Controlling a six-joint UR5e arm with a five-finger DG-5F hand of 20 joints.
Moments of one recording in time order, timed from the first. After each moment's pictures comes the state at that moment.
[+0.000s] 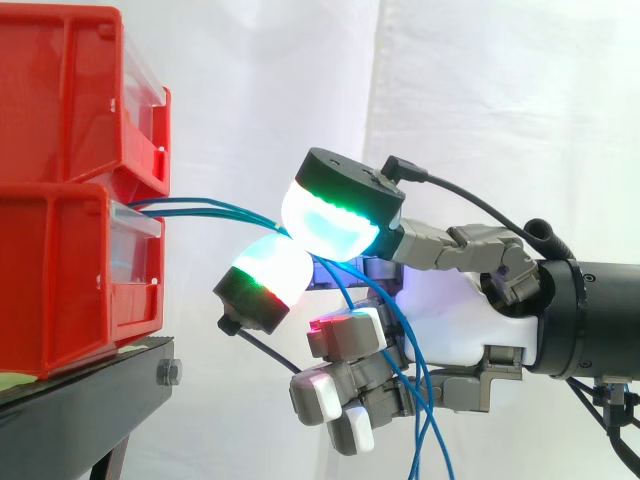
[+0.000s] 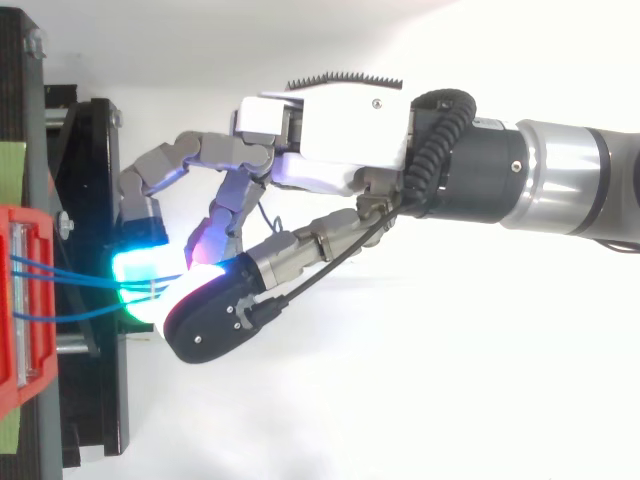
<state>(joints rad) 0.09 -2.37 -1.17 -2.66 -1.43 -0.05</state>
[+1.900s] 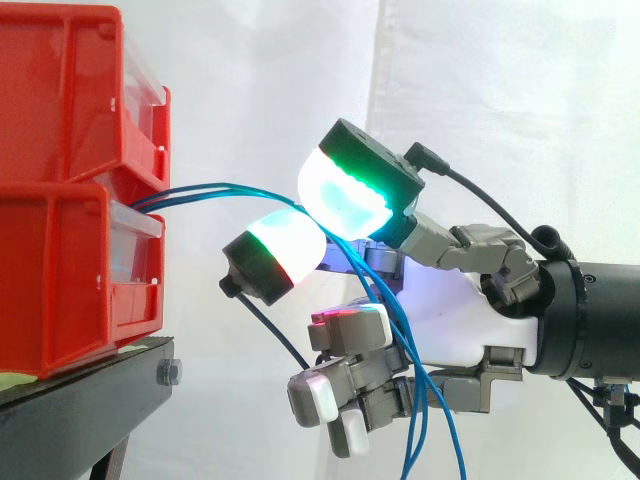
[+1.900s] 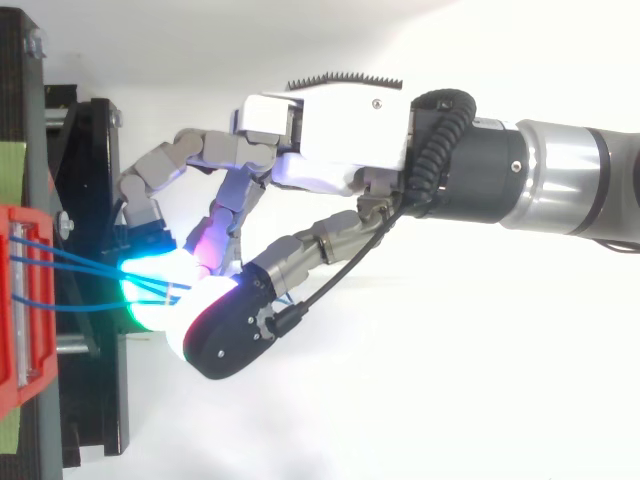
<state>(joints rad) 0.09 -2.37 -1.17 -2.66 -1.43 -0.05</state>
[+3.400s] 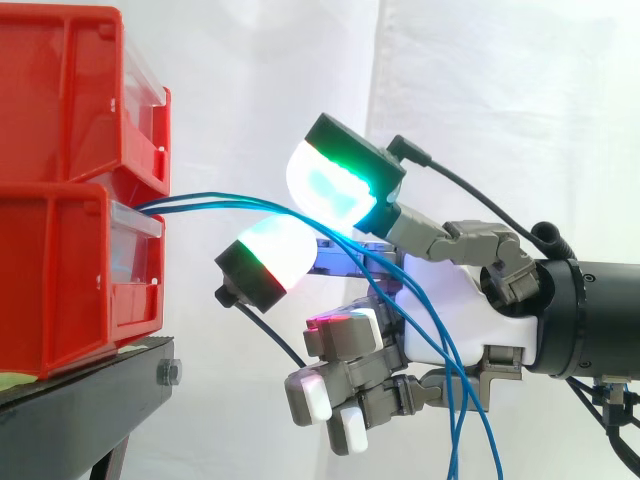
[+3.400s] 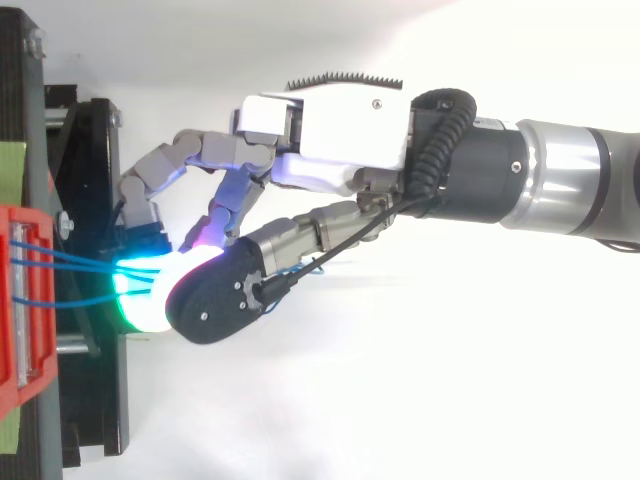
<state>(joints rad) 0.09 -2.37 -1.17 -2.66 -1.43 -0.06</state>
